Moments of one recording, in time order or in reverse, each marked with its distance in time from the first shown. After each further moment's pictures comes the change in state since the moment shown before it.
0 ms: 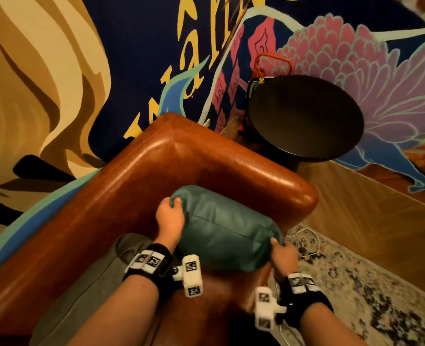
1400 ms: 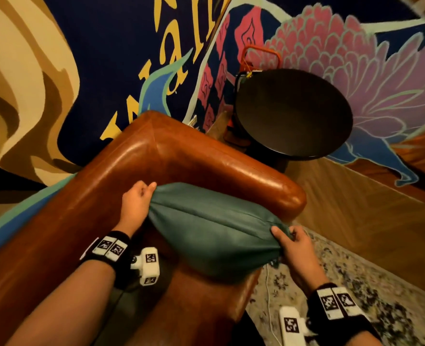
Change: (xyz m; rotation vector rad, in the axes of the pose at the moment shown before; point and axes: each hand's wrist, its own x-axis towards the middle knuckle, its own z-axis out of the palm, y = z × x) left_hand 0.081 -0.001 -0.025 0.233 -0.027 0.259; right_hand -0.022 -0.065 -0.087 0.205 -0.132 -0.088
